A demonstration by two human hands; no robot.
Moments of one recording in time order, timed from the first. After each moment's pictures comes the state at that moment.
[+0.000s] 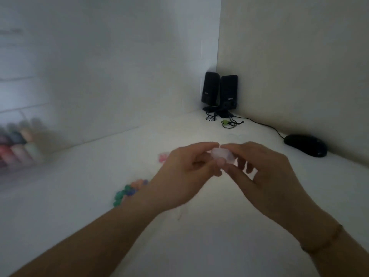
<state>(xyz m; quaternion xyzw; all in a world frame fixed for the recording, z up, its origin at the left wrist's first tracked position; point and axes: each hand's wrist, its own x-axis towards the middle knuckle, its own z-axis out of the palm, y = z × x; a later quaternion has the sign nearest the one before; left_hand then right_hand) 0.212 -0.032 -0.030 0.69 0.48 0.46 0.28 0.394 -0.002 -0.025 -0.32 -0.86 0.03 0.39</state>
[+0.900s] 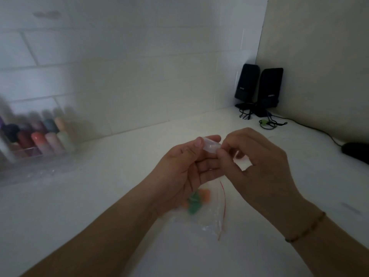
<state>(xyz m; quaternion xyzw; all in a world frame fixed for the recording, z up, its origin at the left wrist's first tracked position) 0.146 -0.031 -0.038 0.40 0.31 0.61 0.60 0.296 0.029 -0.040 -0.20 -0.83 0.03 0.52</state>
